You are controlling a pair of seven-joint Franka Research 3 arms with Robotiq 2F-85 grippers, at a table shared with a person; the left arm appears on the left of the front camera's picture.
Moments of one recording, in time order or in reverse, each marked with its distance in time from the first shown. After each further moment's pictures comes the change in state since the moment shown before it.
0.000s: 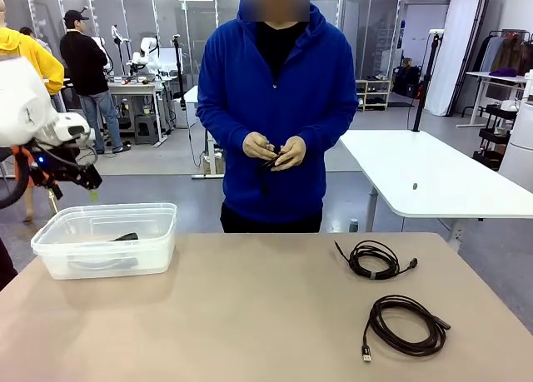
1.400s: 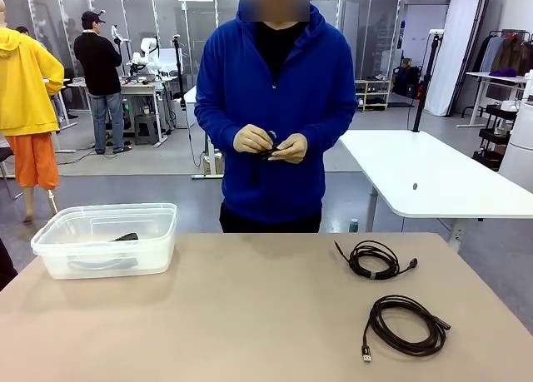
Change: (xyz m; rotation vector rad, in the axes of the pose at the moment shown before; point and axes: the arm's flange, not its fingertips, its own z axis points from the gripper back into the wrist) left arm -0.279 0.100 0.083 -0.412 -0.446 -0.509; right arm -0.001 -0.001 0.000 -0.001 0.003 -0.002
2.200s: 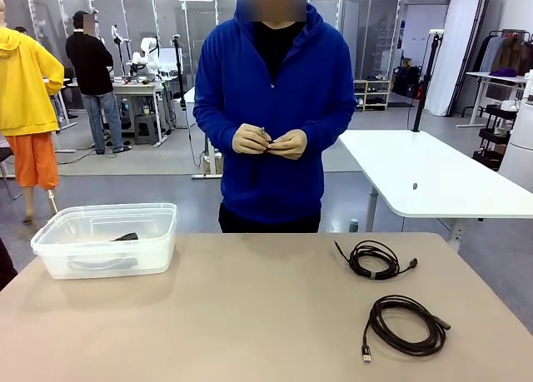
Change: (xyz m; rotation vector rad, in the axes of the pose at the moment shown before) left arm 0.004 0.001 -0.001 0.004 0.019 0.017; right arm 0.000 0.000 0.000 0.000 0.000 0.001
